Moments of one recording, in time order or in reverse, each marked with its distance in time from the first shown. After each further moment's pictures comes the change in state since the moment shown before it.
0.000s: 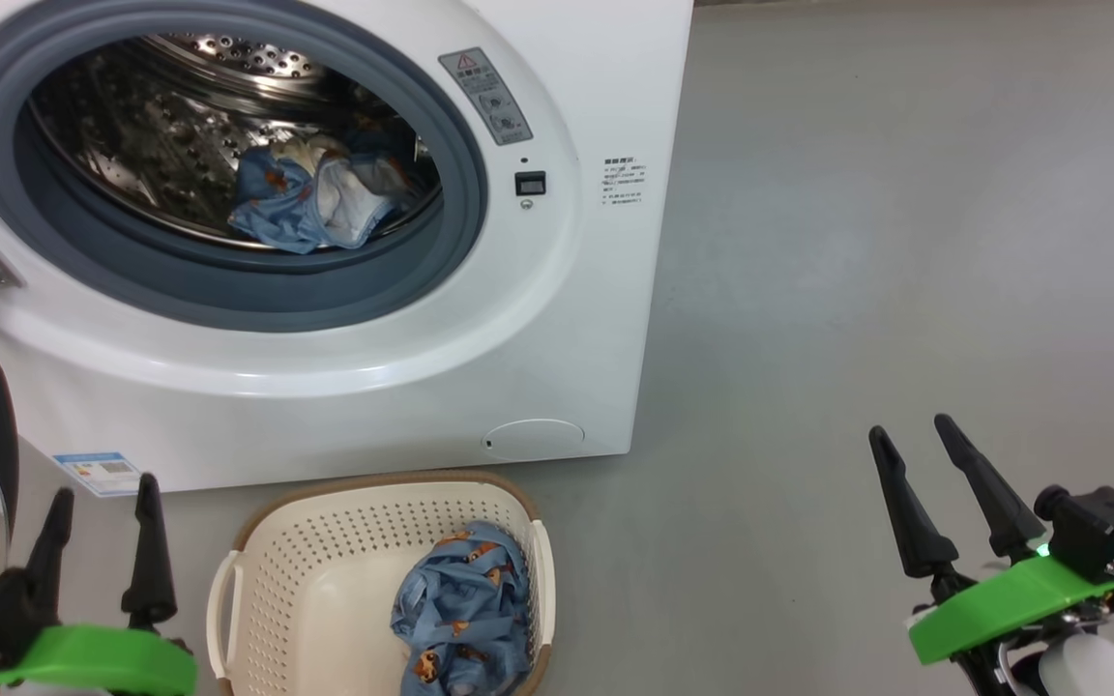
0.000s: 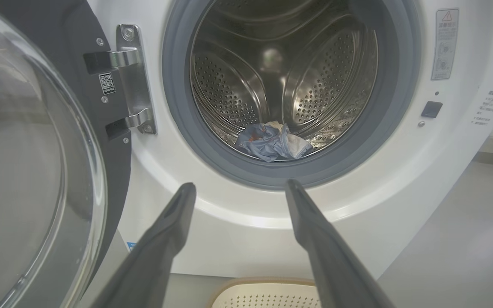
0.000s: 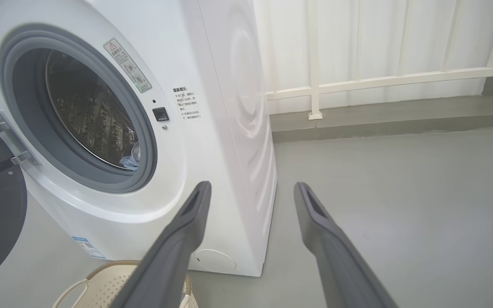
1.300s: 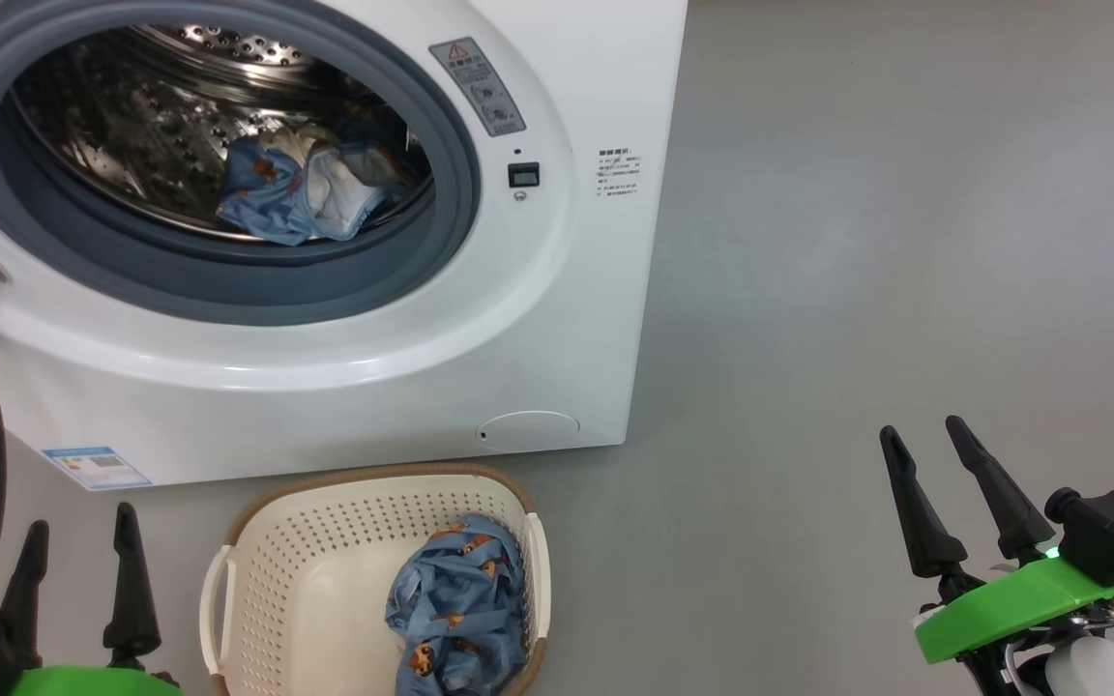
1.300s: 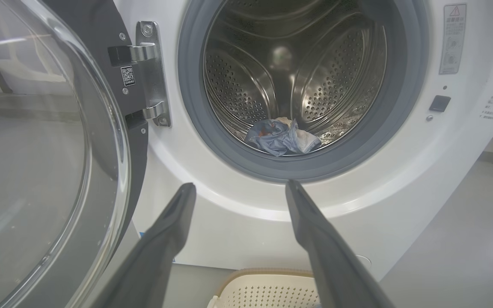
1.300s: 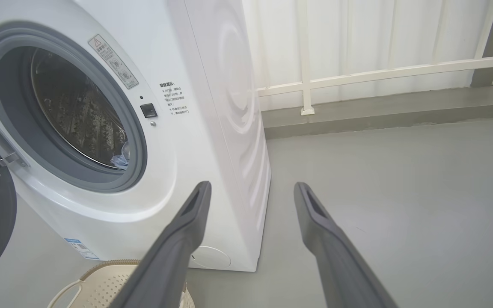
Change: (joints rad) left arm 0.102 -0.031 0.068 -0.109 0.026 0.000 0.000; right arm 0.019 0.007 -0.026 -0.007 0.000 0.000 0.000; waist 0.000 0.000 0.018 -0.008
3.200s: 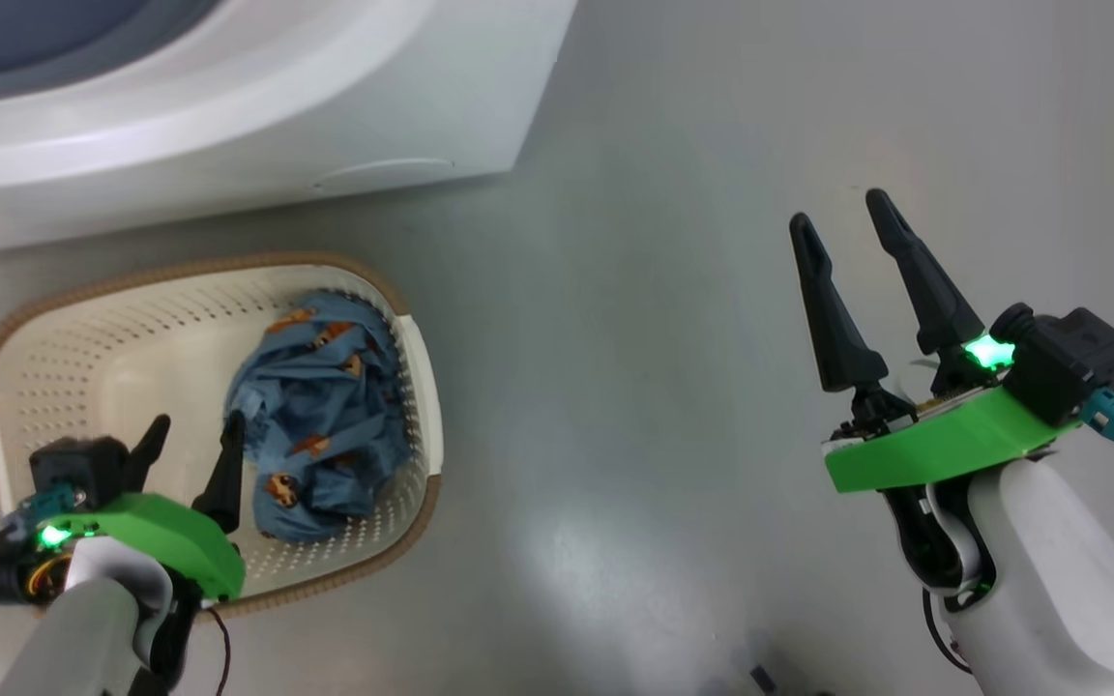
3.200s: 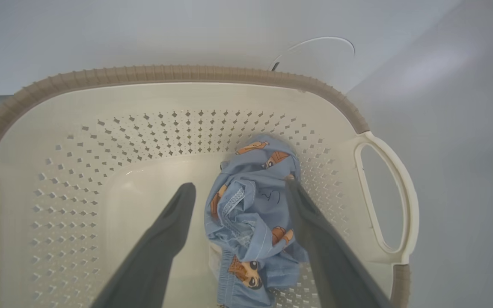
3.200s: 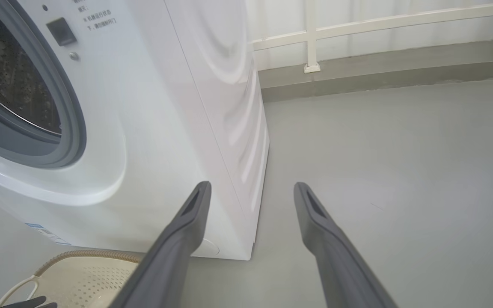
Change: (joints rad) left arm -0.486 0.109 -0.442 0.637 -0.225 -0.001 0.000; right arm -0.302 0.101 0.060 -0.087 -0.072 0.000 0.000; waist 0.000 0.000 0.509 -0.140
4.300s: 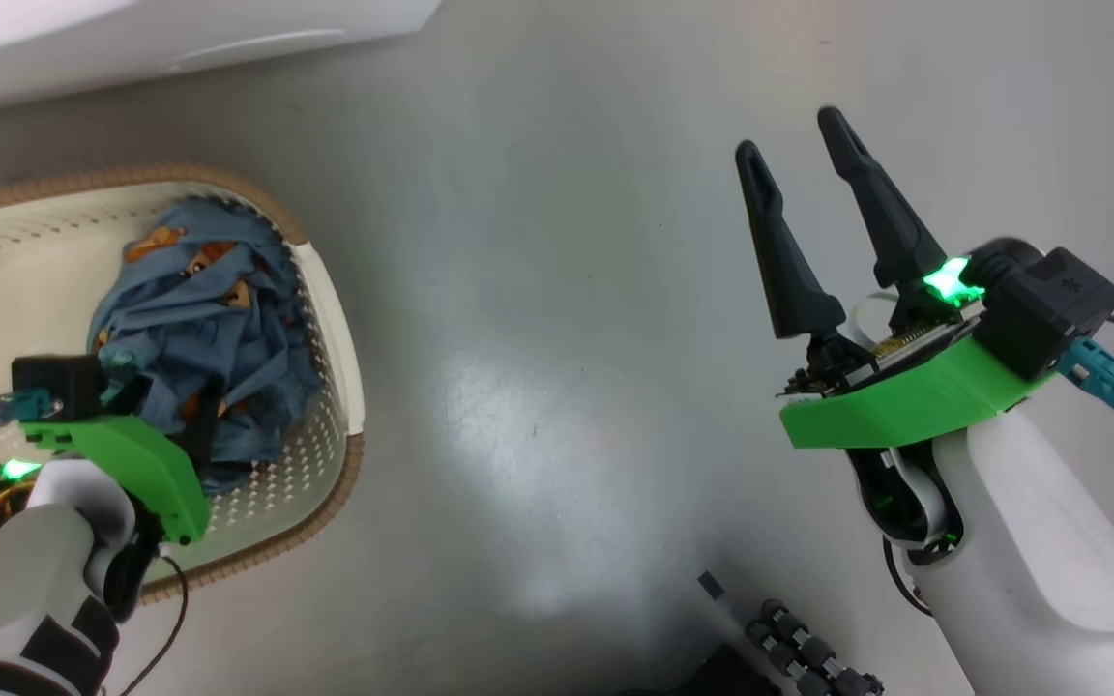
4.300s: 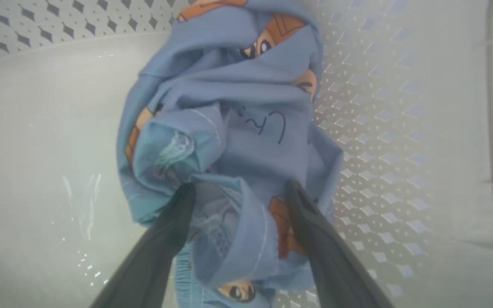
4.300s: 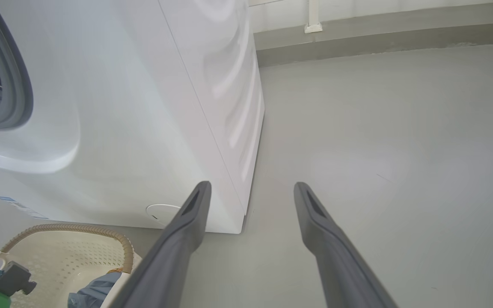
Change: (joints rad) left arm -0.204 0.130 -0.414 0.081 -0.329 -0.003 0.161; right arm -0.113 0.037 0.054 -0.034 -0.011 0.000 0.000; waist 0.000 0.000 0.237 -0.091
